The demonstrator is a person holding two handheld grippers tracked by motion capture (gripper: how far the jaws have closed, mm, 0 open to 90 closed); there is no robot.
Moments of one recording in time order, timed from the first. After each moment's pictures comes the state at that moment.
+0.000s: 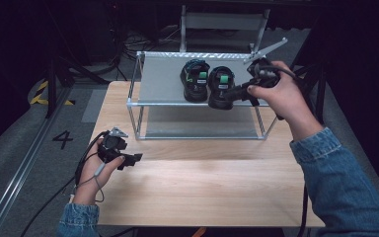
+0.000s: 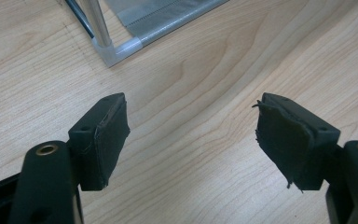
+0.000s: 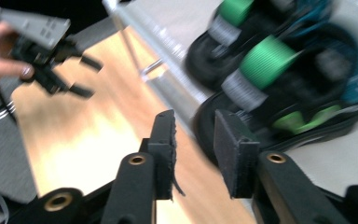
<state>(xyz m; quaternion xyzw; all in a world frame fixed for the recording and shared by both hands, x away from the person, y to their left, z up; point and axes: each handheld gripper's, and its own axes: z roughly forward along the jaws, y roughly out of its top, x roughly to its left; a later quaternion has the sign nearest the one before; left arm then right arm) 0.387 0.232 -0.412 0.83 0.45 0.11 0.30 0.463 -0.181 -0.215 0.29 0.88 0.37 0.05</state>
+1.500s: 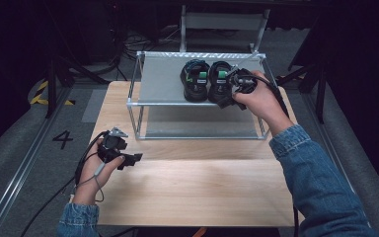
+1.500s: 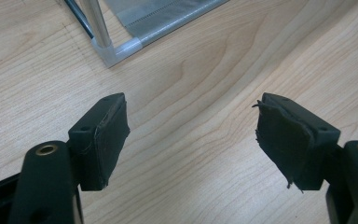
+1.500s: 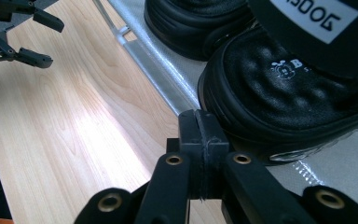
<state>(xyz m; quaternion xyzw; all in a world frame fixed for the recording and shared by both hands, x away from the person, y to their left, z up) 0.388 0.233 -0.413 0.84 0.45 0.10 0.30 0.508 -0.162 -0.270 0.29 0.90 0.31 0.03</state>
